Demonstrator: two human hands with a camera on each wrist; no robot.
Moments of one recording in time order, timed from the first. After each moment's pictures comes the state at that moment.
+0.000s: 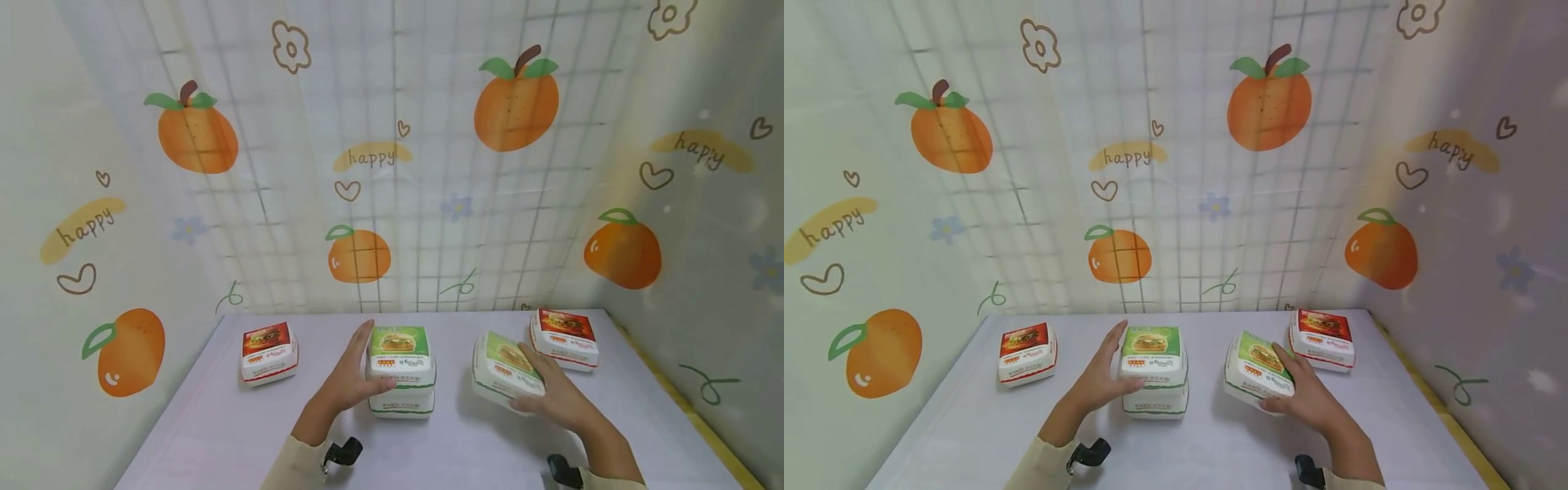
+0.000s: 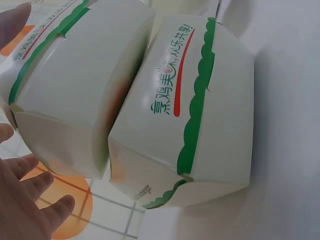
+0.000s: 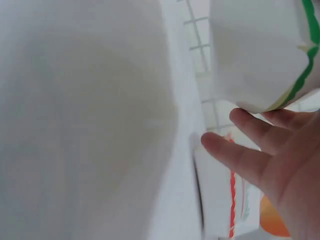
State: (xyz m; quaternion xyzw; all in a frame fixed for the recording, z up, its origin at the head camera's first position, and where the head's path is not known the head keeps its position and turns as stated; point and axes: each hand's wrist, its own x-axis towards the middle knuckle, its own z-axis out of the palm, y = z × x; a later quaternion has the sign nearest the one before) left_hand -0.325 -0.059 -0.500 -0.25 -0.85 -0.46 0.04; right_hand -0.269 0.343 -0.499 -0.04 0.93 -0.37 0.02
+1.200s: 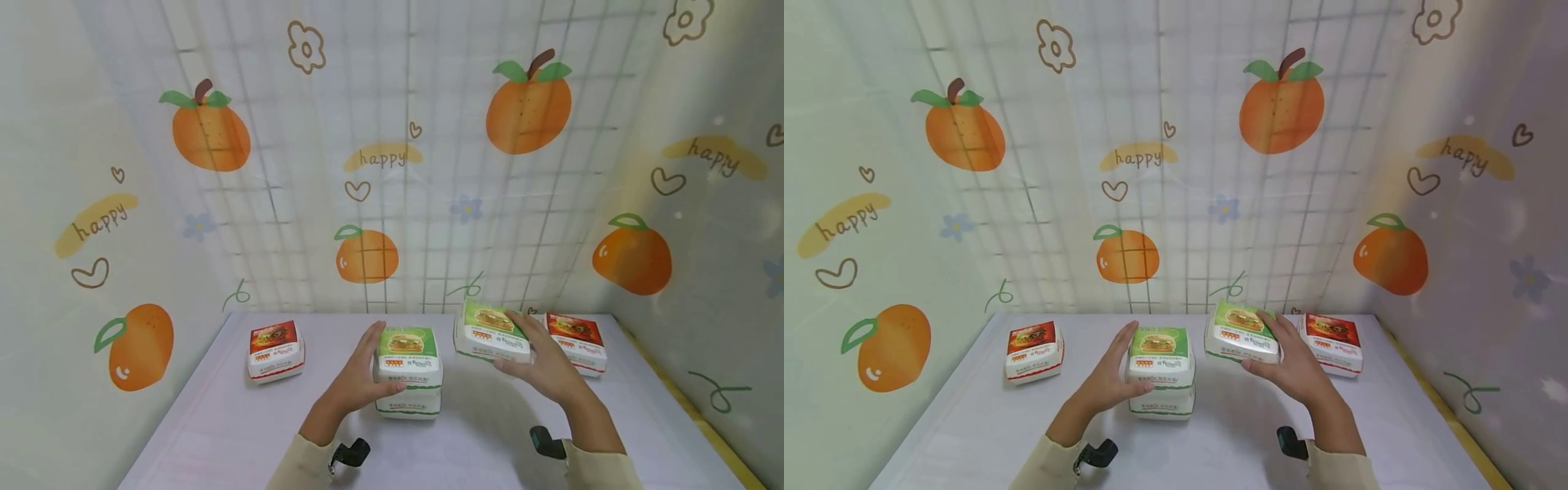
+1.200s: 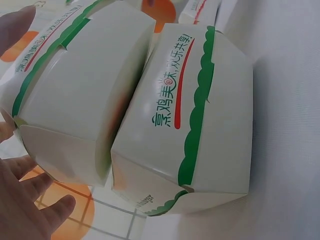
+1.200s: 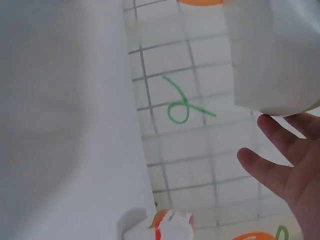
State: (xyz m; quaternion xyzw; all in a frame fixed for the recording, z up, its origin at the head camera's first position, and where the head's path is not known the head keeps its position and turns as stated) left_hand -0.323 -0.058 -0.496 -0.28 -0.85 -0.45 0.05; right_hand -0.285 0.299 -0.441 -0.07 0.93 -0.36 -0.08
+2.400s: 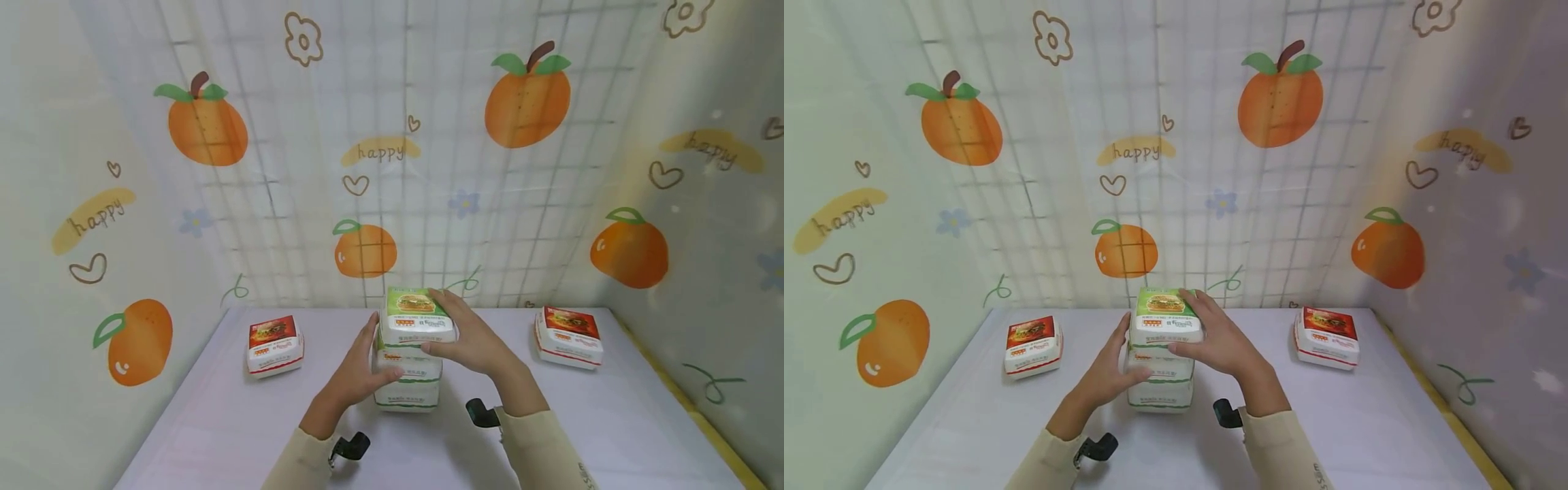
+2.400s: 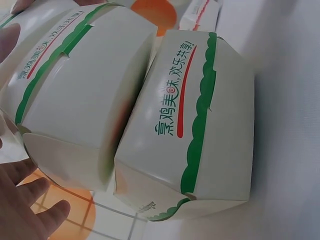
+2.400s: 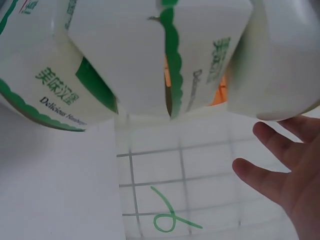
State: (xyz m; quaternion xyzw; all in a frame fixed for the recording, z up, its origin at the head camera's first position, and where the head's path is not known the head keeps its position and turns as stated) left_hand -0.322 -0.056 -0.493 -0.25 -0.84 -0.48 0.04; right_hand -0.305 0.193 -0.408 -0.17 0.92 -0.35 -0.06
